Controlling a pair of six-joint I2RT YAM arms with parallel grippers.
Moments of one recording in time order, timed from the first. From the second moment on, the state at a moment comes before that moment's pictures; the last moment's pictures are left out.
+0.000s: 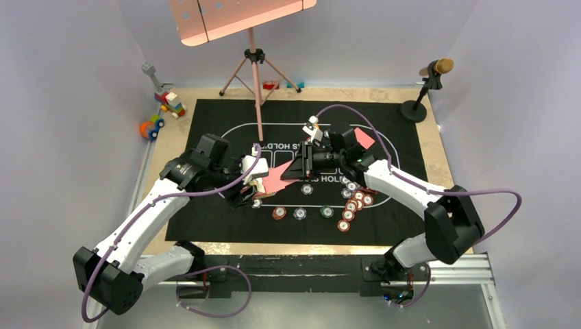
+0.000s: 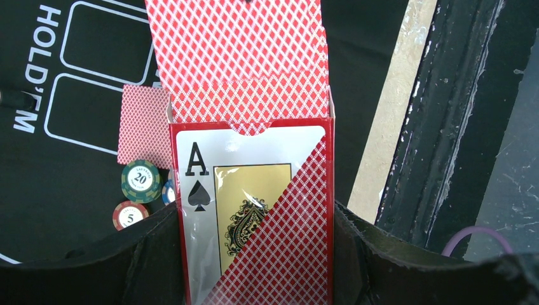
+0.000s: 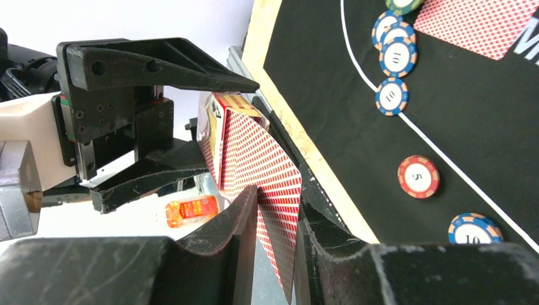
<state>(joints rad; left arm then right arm) -0.47 1.07 0.99 -0.89 0.54 0.64 0.62 1.46 0.96 0.01 -0.75 0.87</state>
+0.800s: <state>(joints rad) -0.47 1.07 0.99 -0.89 0.55 0.64 0.22 1.14 0.73 -0.33 -0.63 0.67</state>
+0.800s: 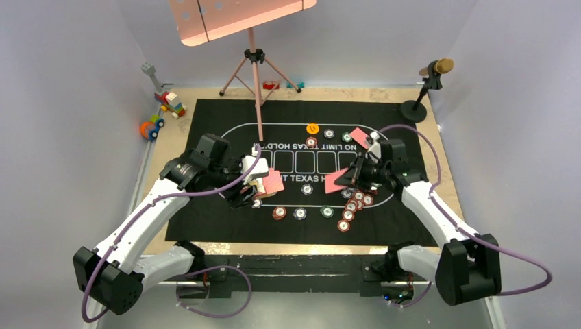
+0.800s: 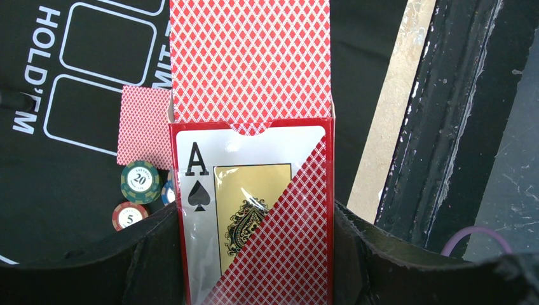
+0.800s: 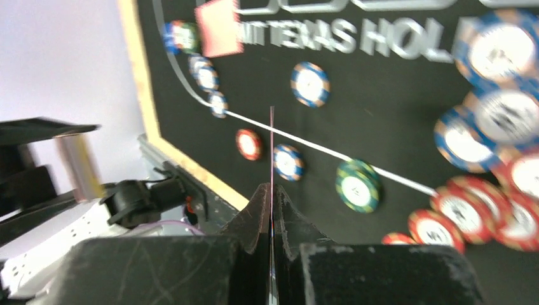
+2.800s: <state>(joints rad) -0.47 1.07 0.99 -0.89 0.56 0.63 0.55 1.17 0.98 -0.23 -0.50 0.82</state>
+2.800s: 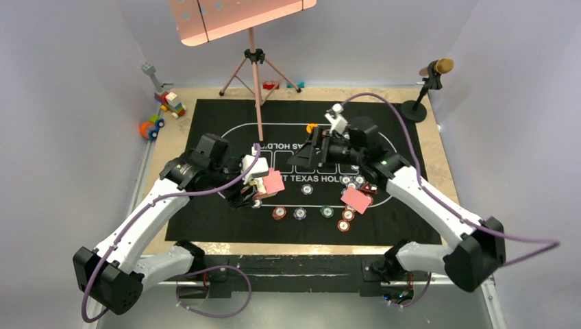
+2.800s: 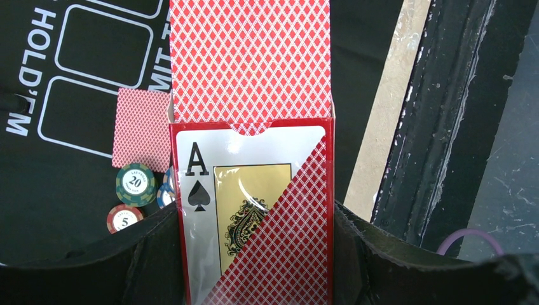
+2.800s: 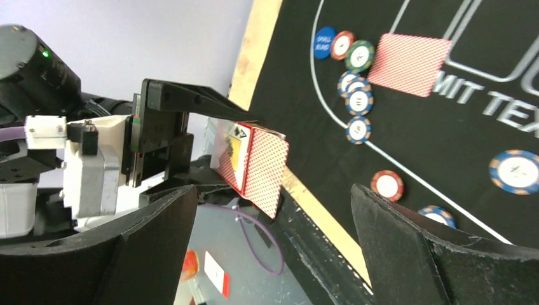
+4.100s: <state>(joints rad) -0.47 1.07 0.99 -0.88 0.56 0.60 0.73 1.60 1.09 -0.05 -0.73 0.87</state>
